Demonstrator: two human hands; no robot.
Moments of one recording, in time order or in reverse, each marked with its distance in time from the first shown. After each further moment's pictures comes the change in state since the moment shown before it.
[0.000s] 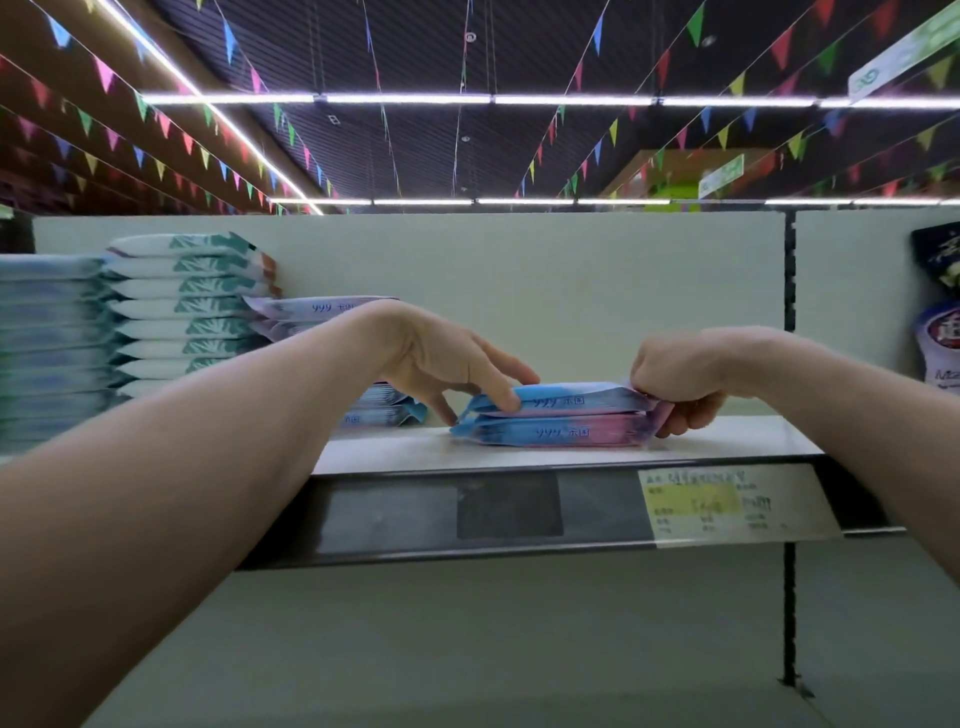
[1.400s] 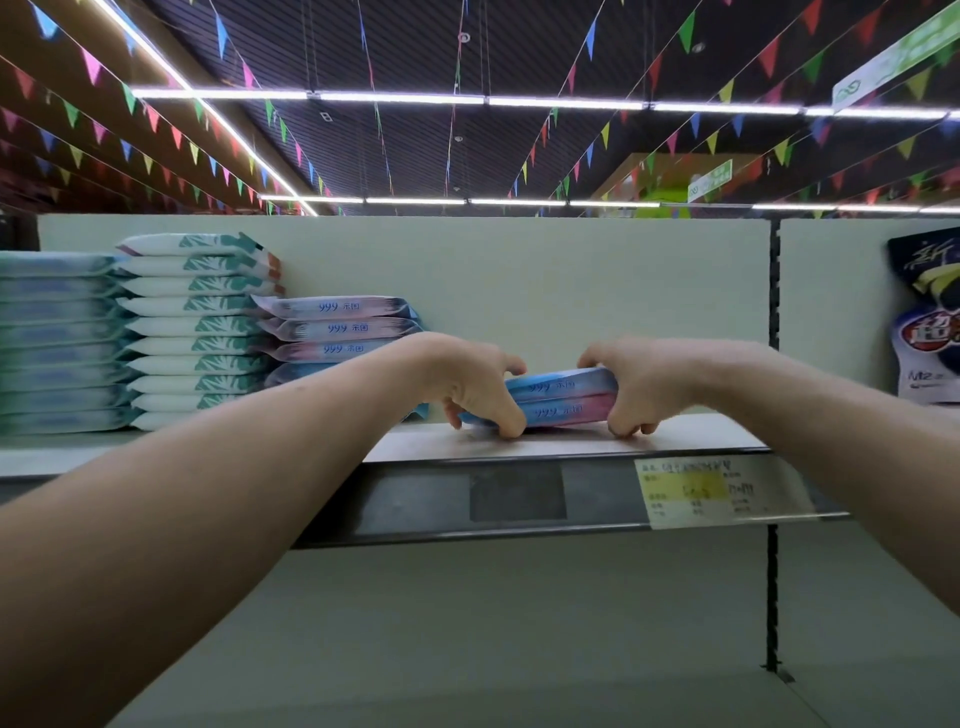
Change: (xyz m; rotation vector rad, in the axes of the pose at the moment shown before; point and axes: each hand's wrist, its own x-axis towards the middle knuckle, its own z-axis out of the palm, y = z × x) left_hand 0.004 0.005 0.028 0.386 0.342 -0.020; right_hand -0.021 -0.019 0.009 -0.193 0.075 -0.194
